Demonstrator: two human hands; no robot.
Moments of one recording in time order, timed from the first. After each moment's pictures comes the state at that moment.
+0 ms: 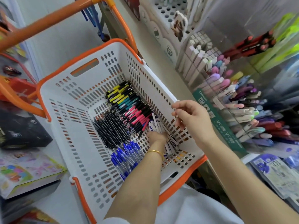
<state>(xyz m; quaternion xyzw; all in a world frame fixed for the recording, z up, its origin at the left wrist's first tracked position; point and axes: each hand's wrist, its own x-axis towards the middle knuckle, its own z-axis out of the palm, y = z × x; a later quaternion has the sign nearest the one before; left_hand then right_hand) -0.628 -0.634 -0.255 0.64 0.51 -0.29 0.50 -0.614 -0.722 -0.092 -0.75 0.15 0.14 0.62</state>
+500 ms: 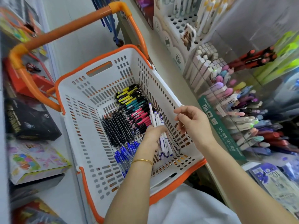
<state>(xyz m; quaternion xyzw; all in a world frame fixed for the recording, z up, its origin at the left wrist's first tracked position) -0.626 -0.598 -0.186 0.55 0.44 -0.26 0.66 -0.615 -0.722 -0.090 -0.77 0.12 0.16 0.61</state>
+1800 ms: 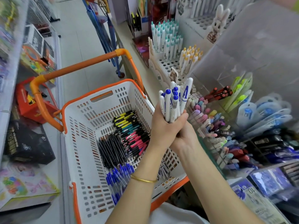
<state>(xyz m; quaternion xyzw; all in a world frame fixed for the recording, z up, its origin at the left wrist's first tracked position) -0.608 -0.646 -0.033 0.69 0.09 0.11 0.71 -0.602 -0.694 -0.010 -0.09 0.19 0.16 0.96</state>
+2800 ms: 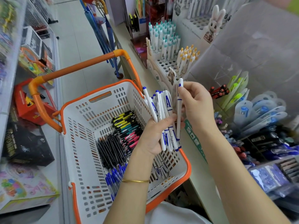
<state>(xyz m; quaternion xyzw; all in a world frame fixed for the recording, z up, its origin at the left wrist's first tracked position) -0.619 -0.625 -0.020 0.42 0.11 -0.16 0.89 -0.577 -0.727 0.027 -0.76 0.04 -0.05 0.64</state>
